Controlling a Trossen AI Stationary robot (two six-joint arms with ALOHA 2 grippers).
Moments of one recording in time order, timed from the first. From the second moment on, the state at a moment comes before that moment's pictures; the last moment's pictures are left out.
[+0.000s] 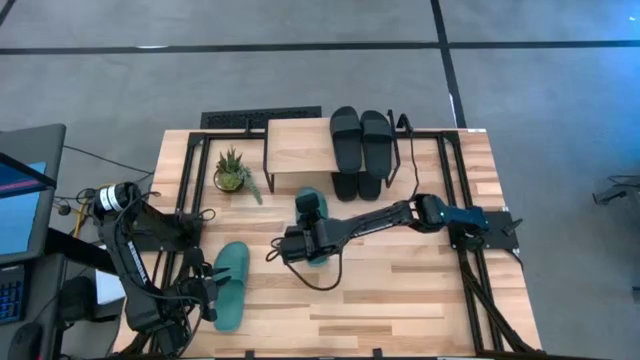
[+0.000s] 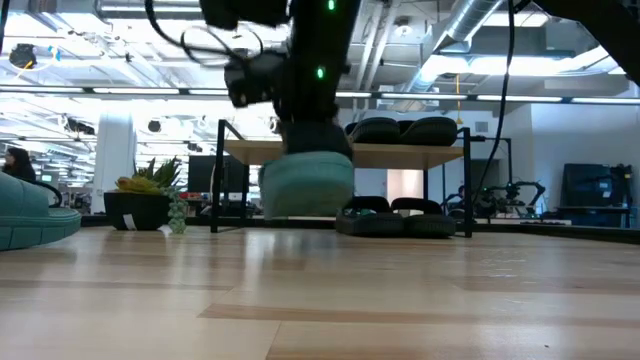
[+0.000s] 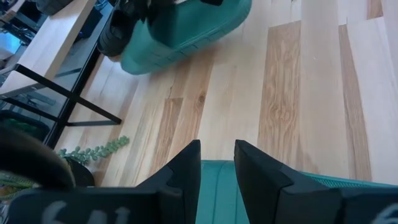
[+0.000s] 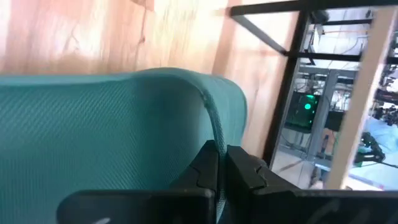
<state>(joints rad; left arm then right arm) -1.23 1.61 1.07 -1.40 -0.90 -1.44 0.21 2.38 2.09 -1.12 0.81 -0.22</state>
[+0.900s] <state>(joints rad) -1.23 1.61 1.07 -1.42 -0.91 -1.42 0.24 2.32 2.35 -1.39 0.85 -0.19</state>
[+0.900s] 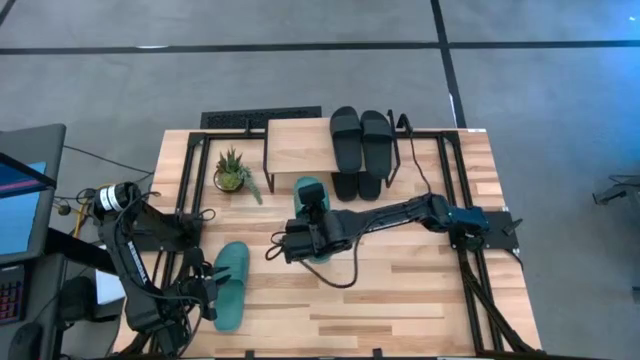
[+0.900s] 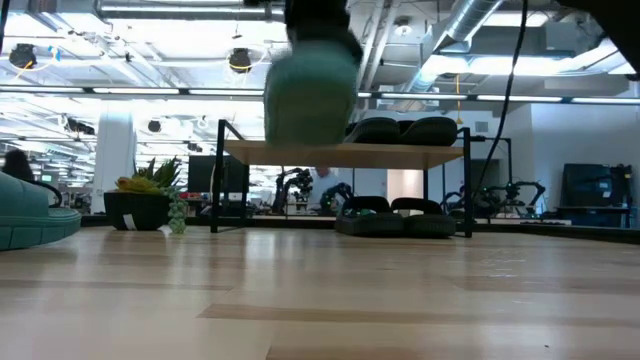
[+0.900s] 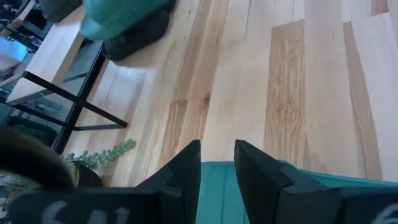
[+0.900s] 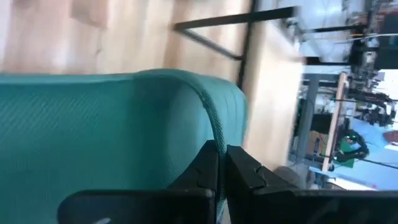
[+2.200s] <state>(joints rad) -1.23 1.61 1.07 -1.42 -0.93 -1.43 -0.10 2.16 2.35 -1.07 0.77 -0.55</state>
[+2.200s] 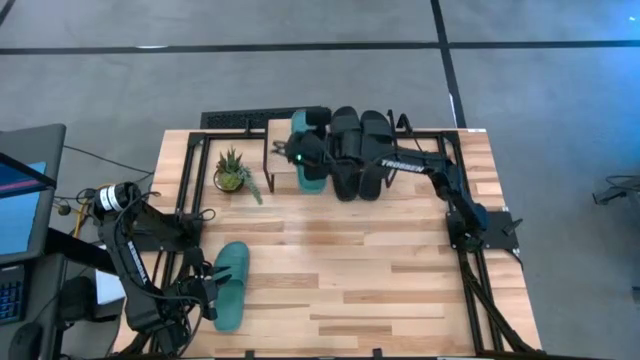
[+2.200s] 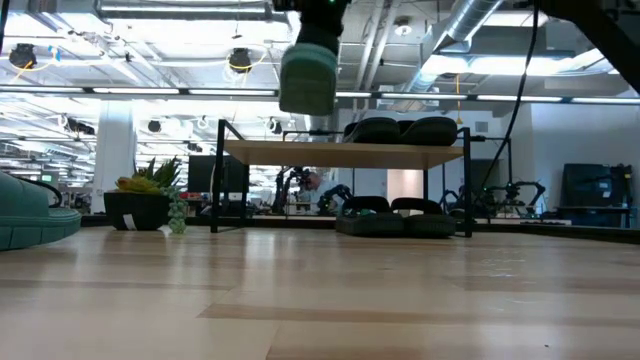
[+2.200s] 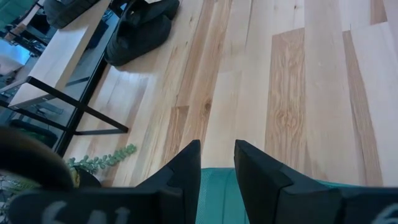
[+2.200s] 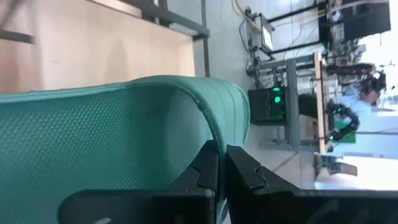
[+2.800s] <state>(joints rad) -1.22 1.61 1.07 -1.43 -0.93 -1.44 -0.24 2.16 2.35 -0.99 0.59 -0.56</state>
